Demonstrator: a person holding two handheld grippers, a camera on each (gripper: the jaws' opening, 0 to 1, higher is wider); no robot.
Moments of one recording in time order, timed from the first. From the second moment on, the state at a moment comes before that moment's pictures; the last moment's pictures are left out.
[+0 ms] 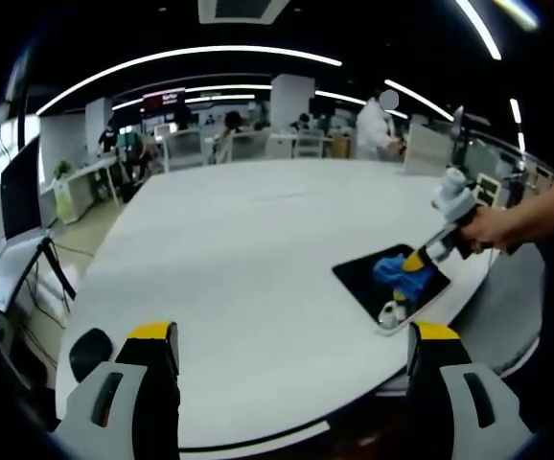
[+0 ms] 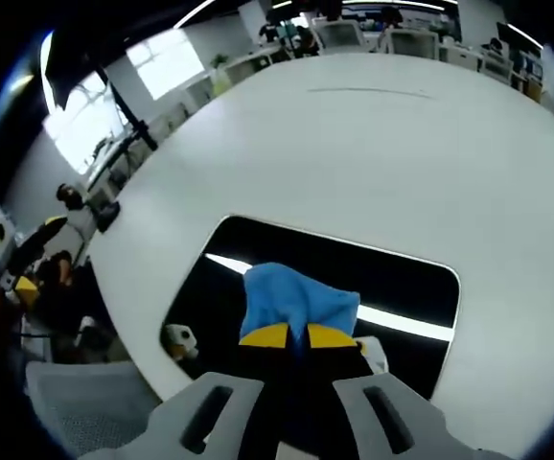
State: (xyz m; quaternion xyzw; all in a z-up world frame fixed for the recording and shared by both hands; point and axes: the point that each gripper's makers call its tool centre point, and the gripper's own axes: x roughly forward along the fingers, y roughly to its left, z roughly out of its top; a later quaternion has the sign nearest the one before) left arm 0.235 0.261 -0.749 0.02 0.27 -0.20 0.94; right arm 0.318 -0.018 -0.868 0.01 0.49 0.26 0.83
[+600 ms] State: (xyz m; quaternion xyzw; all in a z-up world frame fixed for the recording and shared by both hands) left arm 0.240 0.254 -0.748 0.02 0.26 -0.21 0.94; right arm 0.319 -0.070 -0.868 0.01 0.50 0.23 0.83
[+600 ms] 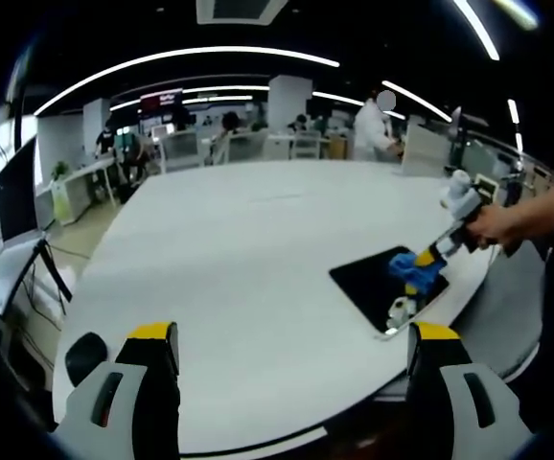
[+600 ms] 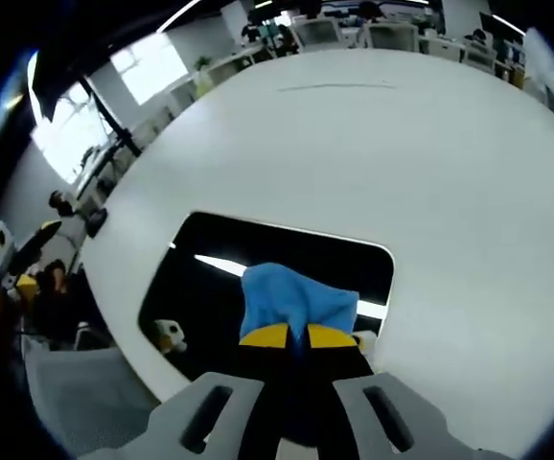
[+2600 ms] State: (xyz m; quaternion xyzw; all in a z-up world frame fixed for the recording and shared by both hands) left arm 0.248 0.227 -0.748 0.01 0.25 -0.24 0.94; right arm 0.276 -0.108 -0.869 0.06 0.52 0.17 0.83
